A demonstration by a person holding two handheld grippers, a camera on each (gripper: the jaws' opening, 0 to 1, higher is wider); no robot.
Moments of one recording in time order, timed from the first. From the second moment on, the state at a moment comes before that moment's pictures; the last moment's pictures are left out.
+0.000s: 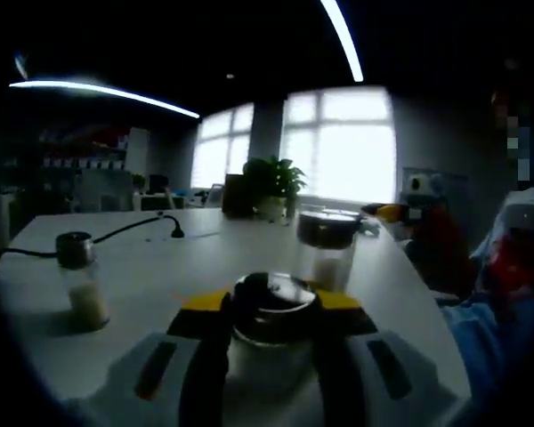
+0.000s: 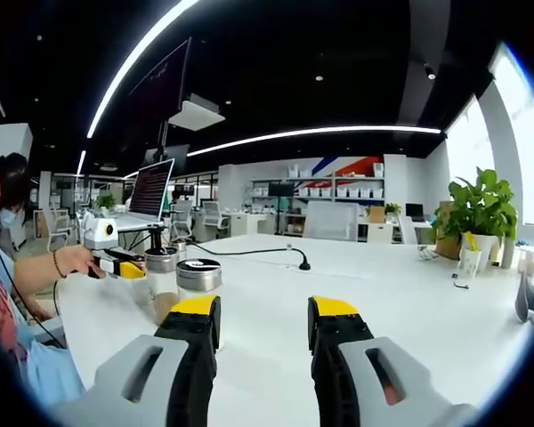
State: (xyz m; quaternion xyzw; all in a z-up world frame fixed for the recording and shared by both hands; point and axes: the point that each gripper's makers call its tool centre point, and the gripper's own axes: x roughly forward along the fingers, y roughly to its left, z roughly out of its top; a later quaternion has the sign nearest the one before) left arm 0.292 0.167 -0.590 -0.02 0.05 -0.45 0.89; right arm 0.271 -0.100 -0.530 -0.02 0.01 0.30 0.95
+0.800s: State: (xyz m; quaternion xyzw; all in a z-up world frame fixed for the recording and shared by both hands) left arm 0.281 0.176 -0.590 0.00 0.07 -0.38 0.92; right arm 0.272 -0.102 -0.532 -0.03 0.02 0.30 0.95
